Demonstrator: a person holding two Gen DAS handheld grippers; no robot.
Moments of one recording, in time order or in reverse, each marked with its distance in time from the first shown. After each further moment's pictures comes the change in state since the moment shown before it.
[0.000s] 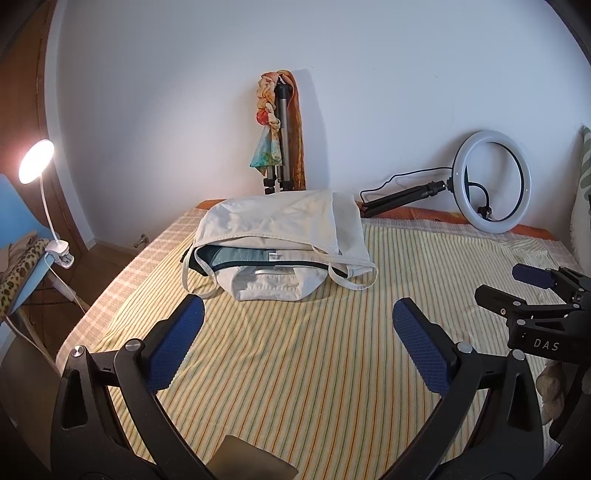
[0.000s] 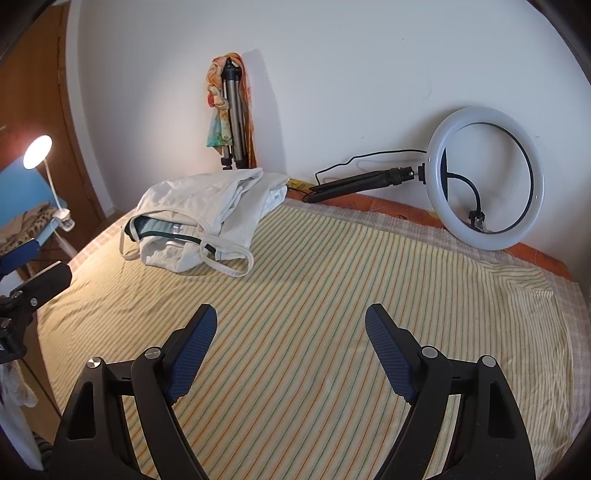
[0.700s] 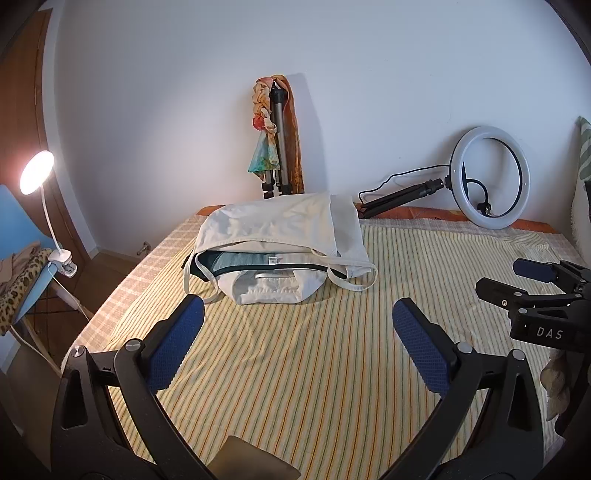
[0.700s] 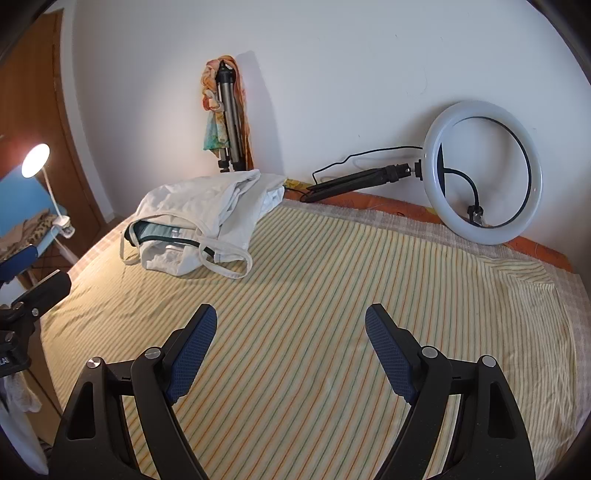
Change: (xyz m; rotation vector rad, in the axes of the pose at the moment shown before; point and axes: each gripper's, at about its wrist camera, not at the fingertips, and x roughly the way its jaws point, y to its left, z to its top) left arm -0.004 -0.004 0.001 0.032 -0.014 0.008; right arm -0.001 -0.005 0.001 0.031 0.002 0.009
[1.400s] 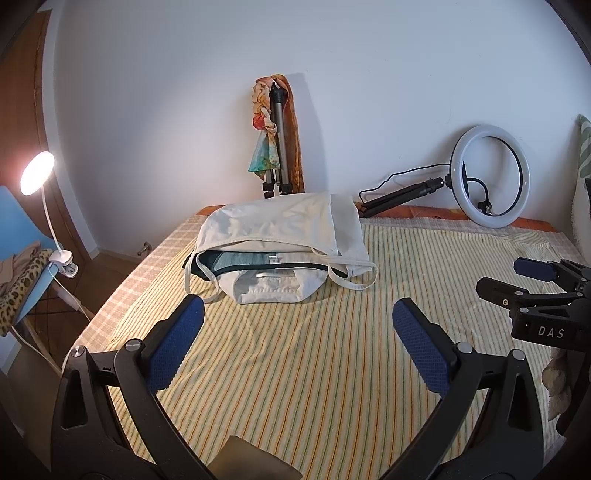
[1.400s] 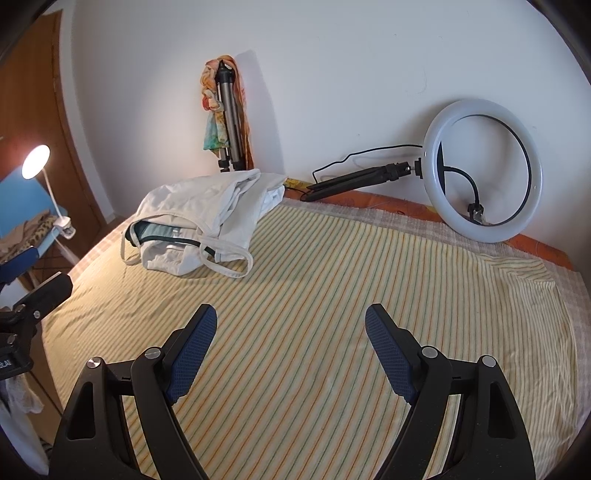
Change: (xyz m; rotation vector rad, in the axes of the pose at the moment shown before) left arm -0.001 0.000 0.000 0.002 -0.001 0.003; right arm 0.000 -0.001 0.000 -0.005 0.004 0.006
